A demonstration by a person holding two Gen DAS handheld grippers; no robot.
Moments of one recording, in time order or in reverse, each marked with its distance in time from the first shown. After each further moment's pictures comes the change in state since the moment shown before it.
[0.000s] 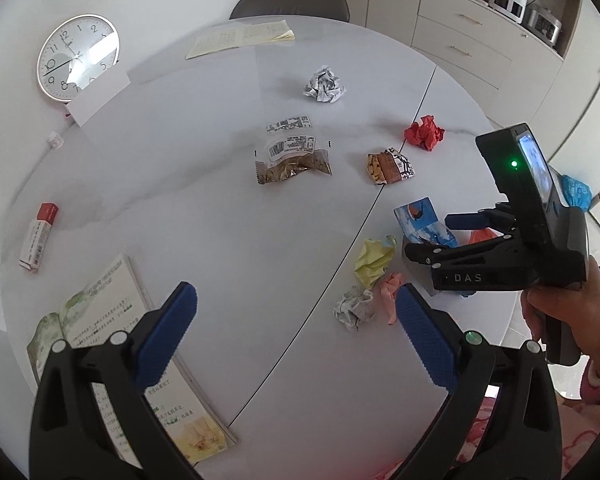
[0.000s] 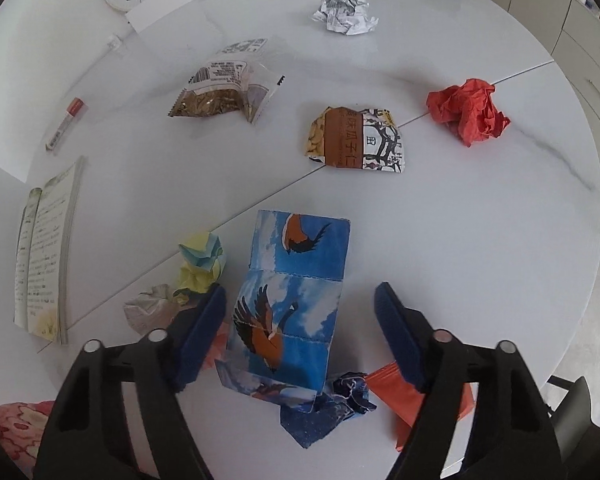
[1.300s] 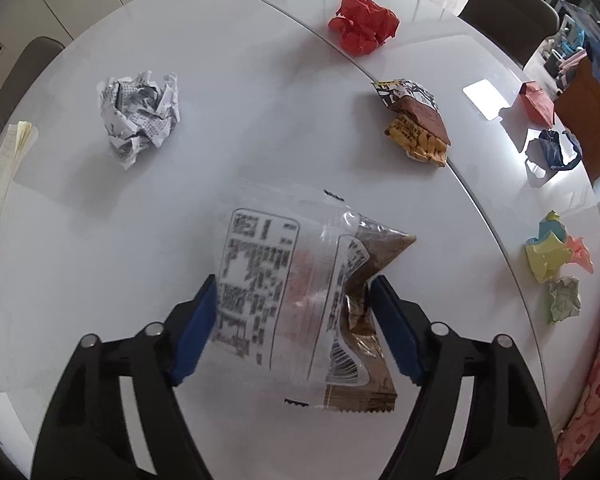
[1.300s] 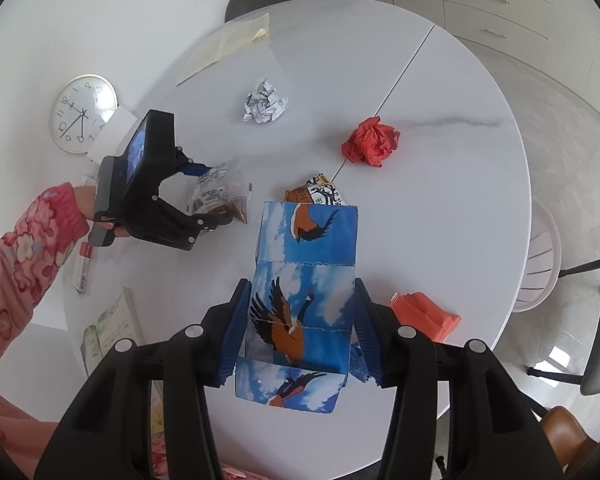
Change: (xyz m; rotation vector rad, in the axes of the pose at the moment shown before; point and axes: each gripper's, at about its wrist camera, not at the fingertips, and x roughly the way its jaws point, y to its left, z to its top) left arm 0.210 -0.001 0.150 1.030 0.169 -0.408; right arm -0.104 -0.017 -0.001 0.465 -0.174 0.027
